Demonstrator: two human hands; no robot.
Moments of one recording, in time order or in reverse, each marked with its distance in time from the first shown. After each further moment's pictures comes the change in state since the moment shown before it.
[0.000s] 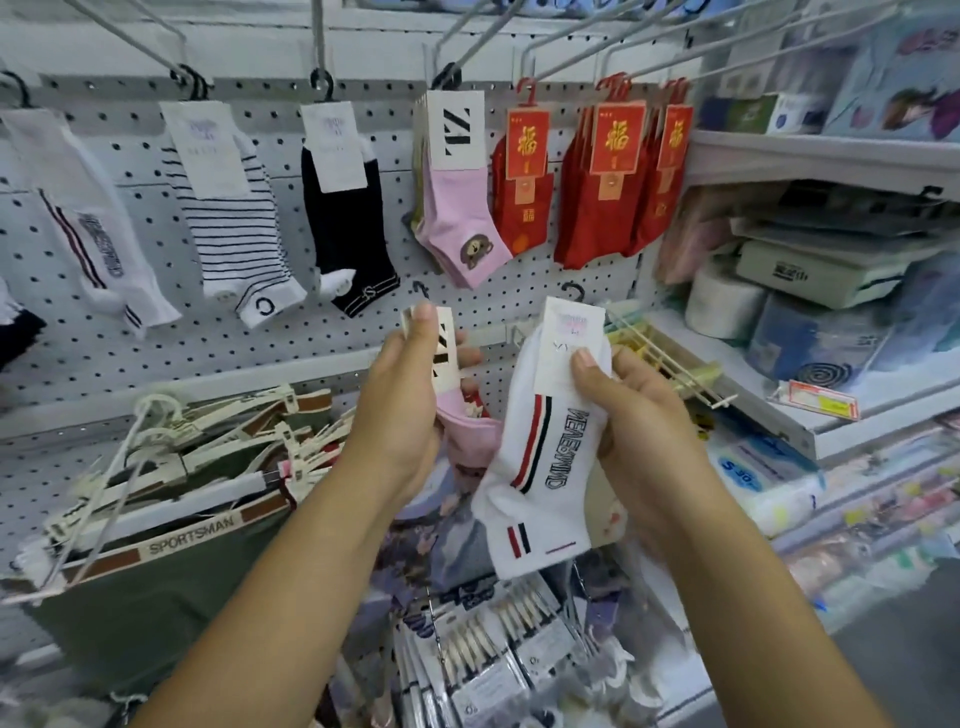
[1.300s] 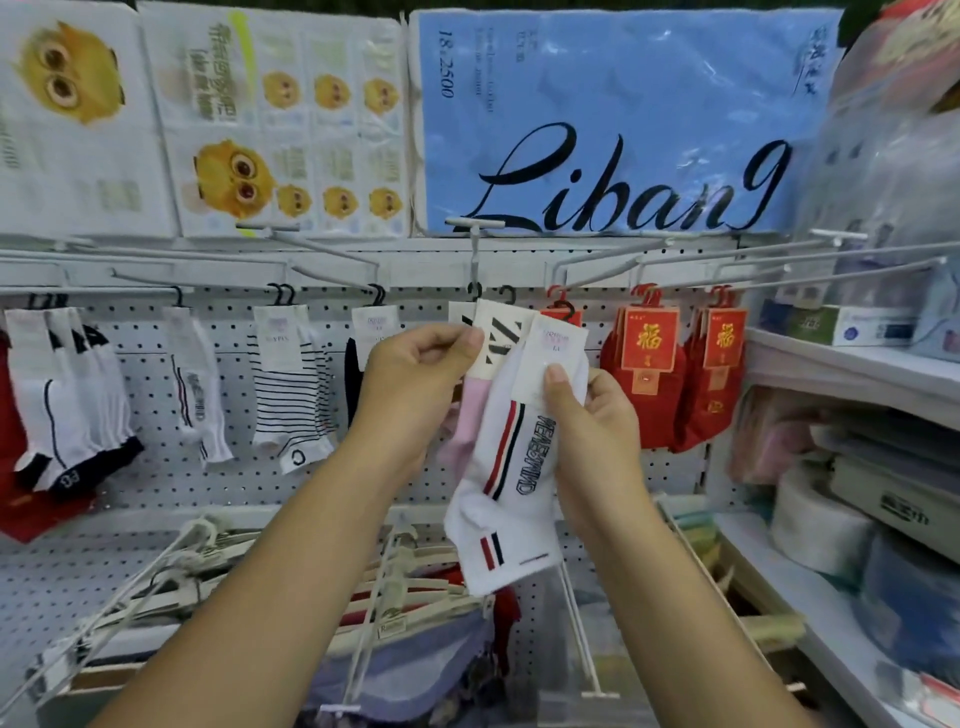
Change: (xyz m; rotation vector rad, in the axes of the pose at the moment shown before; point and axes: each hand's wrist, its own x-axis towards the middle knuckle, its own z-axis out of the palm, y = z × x) left_hand 0.096 0.090 0.085 0.290 0.168 0.435; right_hand 0.148 -0.081 0.025 0.096 -0.099 -0.251
